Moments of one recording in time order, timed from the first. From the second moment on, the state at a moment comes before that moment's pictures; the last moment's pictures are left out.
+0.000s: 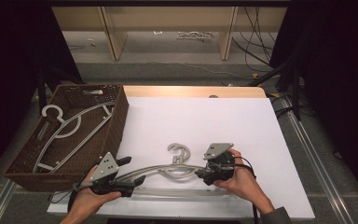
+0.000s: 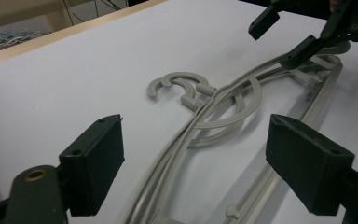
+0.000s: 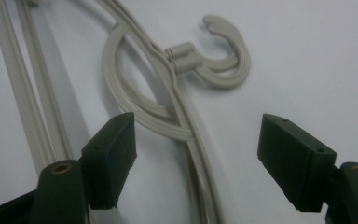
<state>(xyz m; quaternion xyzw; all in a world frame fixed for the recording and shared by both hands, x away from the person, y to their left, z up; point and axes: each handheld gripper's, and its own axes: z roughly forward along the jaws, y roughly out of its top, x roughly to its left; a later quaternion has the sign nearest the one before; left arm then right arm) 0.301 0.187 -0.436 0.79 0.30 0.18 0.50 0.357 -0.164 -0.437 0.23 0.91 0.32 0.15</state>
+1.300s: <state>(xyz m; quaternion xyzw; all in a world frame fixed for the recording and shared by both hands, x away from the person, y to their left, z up) 0.307 0.181 -0.442 0.80 0.30 0.17 0.49 0.377 -0.159 -0.469 0.19 0.95 0.24 0.10</state>
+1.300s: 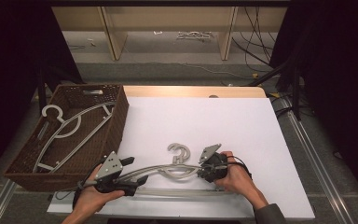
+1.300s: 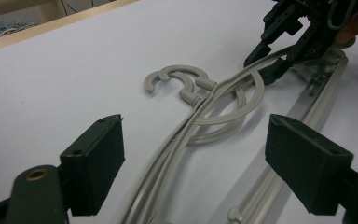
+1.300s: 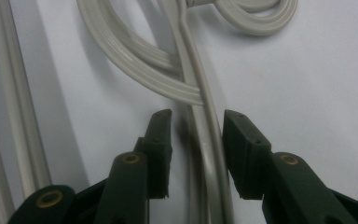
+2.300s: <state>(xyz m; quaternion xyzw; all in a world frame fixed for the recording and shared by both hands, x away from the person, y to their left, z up) 0.338 0.149 -0.438 0.82 0.26 0.16 0.48 0.356 -0.149 -0.429 0.12 0.95 0.23 0.18</state>
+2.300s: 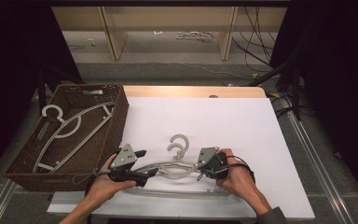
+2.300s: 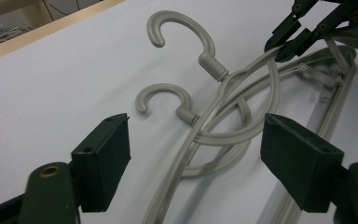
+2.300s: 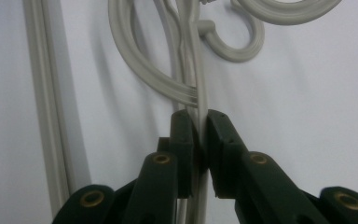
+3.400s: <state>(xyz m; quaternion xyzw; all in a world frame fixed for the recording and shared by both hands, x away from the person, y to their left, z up) 0.370 0.091 -0.432 0.90 0.15 0.12 0.39 0.341 -0.144 -0.403 0.07 0.94 0.24 0.22</state>
